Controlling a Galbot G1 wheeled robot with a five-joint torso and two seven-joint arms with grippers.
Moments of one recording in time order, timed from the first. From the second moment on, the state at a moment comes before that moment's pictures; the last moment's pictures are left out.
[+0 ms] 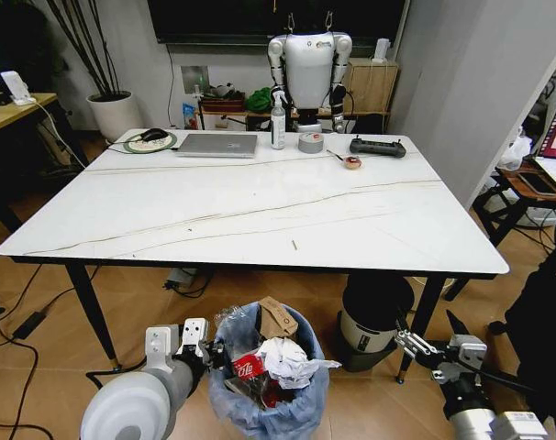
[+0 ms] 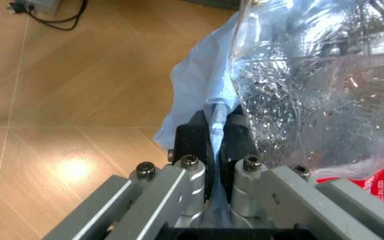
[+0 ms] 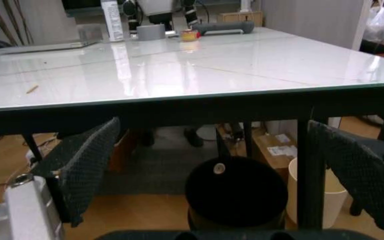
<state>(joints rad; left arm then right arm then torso) 1.43 -0.91 -0.24 -2.41 -1.27 0.74 -0.88 -1.93 1.46 0.69 2.34 0.26 0.04 -0.03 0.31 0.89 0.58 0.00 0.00</state>
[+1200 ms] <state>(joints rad) 1.43 -0.91 -0.25 -2.41 -1.26 0.74 -0.87 -1.89 1.44 0.65 2.31 0.25 0.02 0.03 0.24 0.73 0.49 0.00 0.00</state>
